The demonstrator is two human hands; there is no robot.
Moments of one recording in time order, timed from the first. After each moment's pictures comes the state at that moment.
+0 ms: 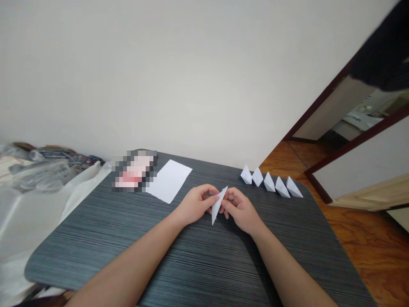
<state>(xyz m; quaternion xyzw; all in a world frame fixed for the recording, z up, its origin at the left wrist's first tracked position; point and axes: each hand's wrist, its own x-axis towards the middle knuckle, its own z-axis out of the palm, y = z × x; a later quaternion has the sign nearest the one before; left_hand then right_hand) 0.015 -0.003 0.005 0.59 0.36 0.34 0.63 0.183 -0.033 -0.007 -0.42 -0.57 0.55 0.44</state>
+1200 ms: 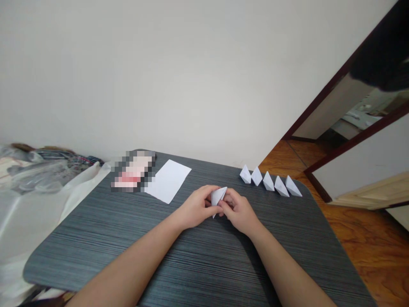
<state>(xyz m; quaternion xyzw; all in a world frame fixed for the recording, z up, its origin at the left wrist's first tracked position) 0.013 -0.008 0.004 0.69 0.35 0.33 0.53 0.184 -0.034 -0.005 -0.49 -0.67 0.40 0.37</state>
